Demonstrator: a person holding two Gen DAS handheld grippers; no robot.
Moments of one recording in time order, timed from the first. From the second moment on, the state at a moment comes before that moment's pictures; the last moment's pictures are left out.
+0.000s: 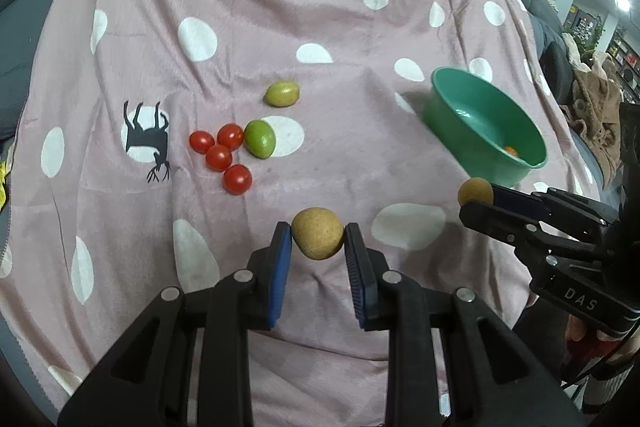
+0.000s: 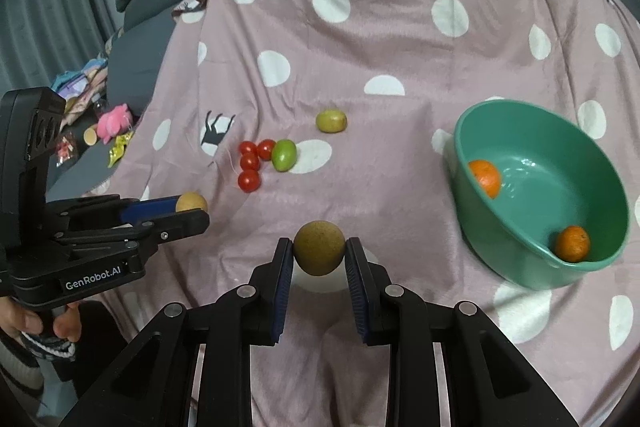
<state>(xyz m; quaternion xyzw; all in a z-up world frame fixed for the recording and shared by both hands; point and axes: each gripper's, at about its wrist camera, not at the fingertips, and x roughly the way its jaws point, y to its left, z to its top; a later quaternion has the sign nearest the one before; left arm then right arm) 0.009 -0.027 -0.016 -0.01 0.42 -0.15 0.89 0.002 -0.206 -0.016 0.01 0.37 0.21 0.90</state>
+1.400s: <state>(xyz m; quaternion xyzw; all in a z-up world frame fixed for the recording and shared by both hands) 0.059 -0.175 0.014 0.08 0.38 -0.27 0.88 0.005 -0.333 0.002 0.10 0.32 0.10 0.94</state>
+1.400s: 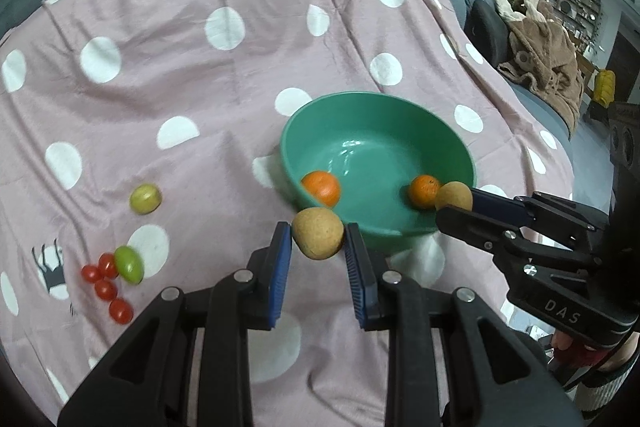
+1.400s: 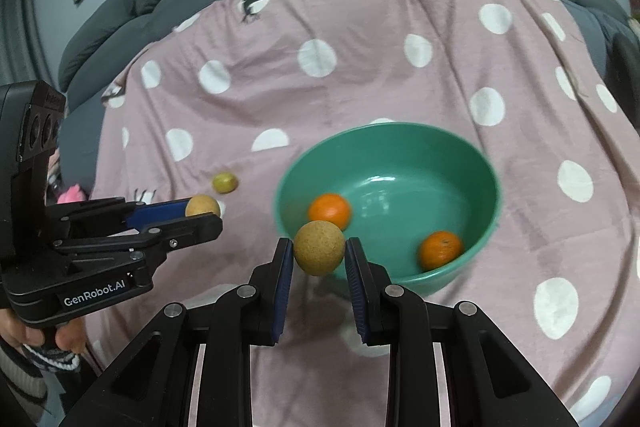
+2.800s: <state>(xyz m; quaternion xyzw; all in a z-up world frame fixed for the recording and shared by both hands) 0.109 -0.240 -0.024 0.12 0.41 -0.30 0.85 0.042 -0.373 -0.022 0.12 0.35 0.05 0.93</state>
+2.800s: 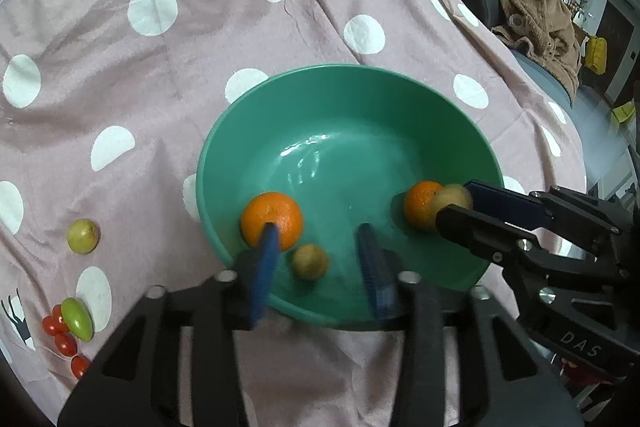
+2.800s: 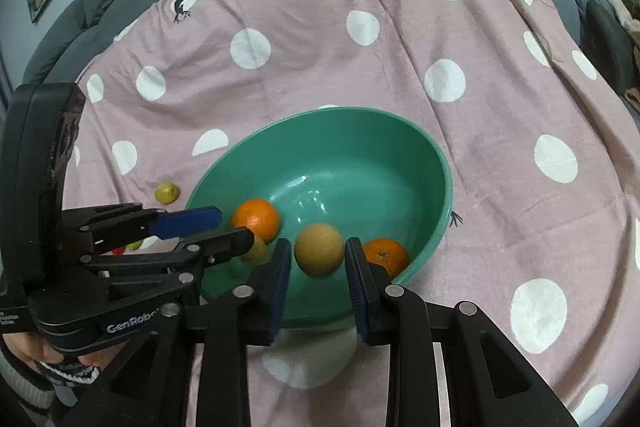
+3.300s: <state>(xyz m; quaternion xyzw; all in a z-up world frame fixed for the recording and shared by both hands) 0.070 -0.174 -0.012 0.08 0.41 -0.27 0.87 0.010 -0.368 -0.008 0.14 0.33 0.08 0.93</state>
